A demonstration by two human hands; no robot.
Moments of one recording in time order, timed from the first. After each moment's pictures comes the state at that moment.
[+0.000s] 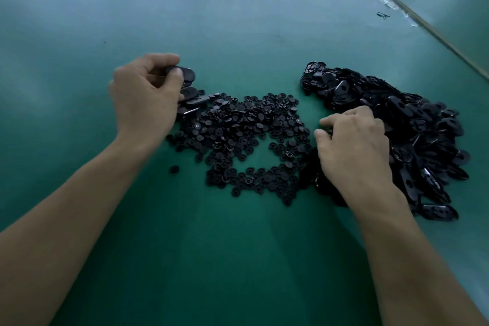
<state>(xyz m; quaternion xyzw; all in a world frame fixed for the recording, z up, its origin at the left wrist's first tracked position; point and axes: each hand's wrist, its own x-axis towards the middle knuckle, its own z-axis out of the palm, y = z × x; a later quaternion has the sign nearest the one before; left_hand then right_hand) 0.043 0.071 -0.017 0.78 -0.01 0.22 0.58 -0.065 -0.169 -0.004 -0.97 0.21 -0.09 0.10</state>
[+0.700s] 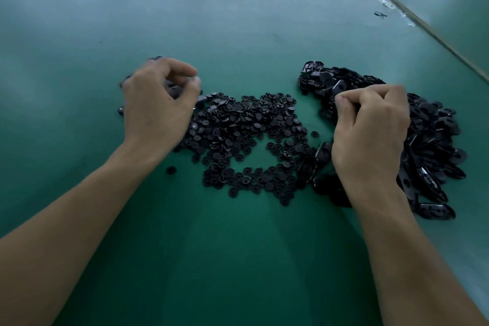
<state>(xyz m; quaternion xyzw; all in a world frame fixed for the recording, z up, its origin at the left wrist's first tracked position) 0.030 0.061 -0.014 0.86 -0.08 0.24 0.45 -0.058 -0.176 -0.004 -0.90 0.19 -0.33 0.23</state>
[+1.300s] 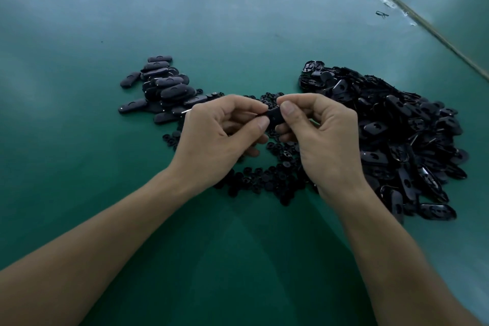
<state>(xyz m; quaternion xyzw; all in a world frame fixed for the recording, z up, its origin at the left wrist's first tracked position) -0.019 0.017 -0.024 0.70 -0.21 0.00 0.69 -0.057 -0.138 -0.008 -0.76 0.04 -0.20 0.62</state>
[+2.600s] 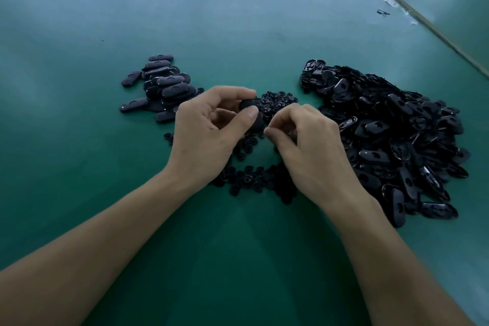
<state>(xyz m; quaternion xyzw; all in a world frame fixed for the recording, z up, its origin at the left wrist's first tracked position) -0.014 0.019 -0.025 0.71 -0.19 0.10 0.67 -0.062 -0.136 -0.010 -0.93 0.01 -0.15 0.34</state>
